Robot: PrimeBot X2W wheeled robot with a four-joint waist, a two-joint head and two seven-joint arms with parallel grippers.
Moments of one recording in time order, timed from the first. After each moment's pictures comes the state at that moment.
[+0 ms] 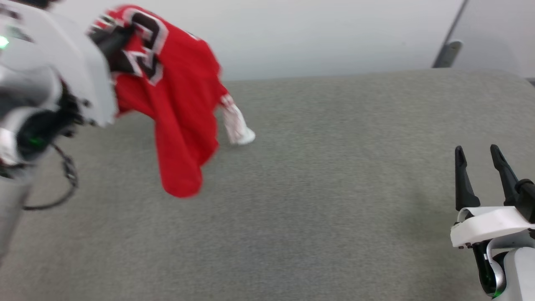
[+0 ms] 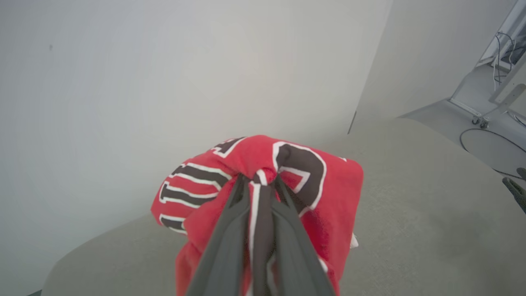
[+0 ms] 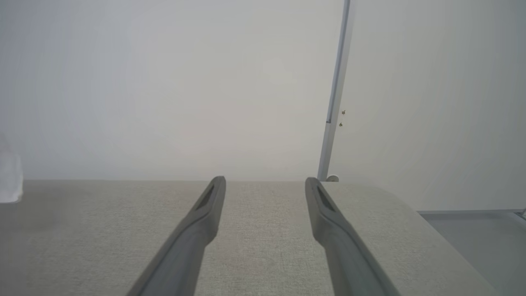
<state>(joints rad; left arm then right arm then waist) -0.94 0.74 -0.44 -0.01 -0.91 0.10 0.70 -0.30 -0.14 -0.08 0.31 0.12 0.13 -0.26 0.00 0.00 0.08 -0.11</state>
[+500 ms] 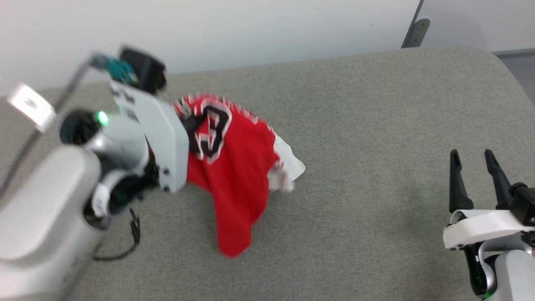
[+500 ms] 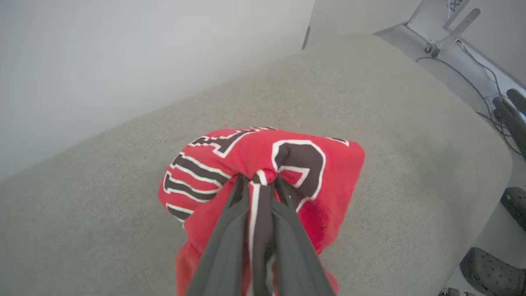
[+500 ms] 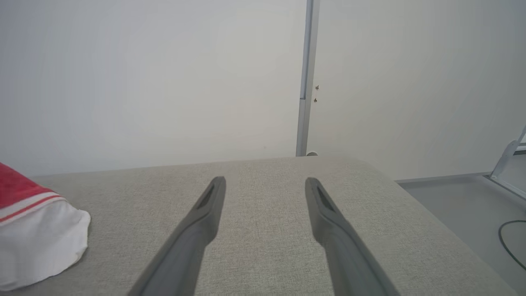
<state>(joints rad) -0.79 0.63 -0.58 -0.03 -0.89 0.13 0.70 -0.30 -0.09 -0.12 0.33 0.12 0.13 -0.26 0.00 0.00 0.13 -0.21</state>
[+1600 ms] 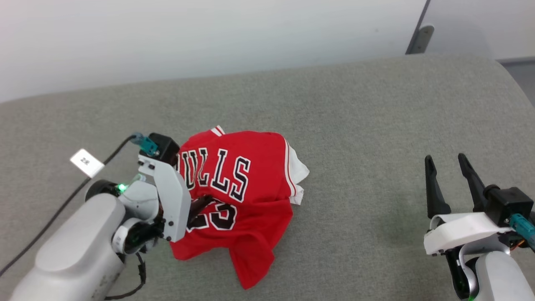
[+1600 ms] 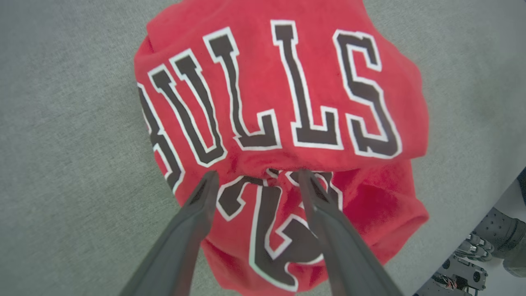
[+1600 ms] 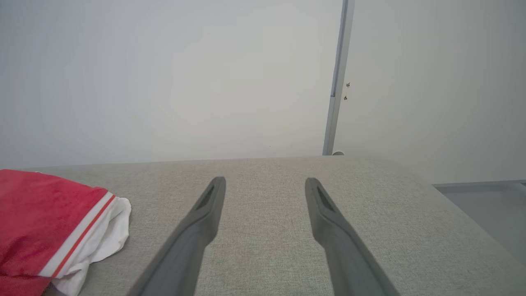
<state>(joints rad) -0.67 0.55 -0.71 0.39 -0.91 -0.06 0.61 -0.30 -0.08 -0.04 0.36 0.12 0.13 -0.26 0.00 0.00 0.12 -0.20</state>
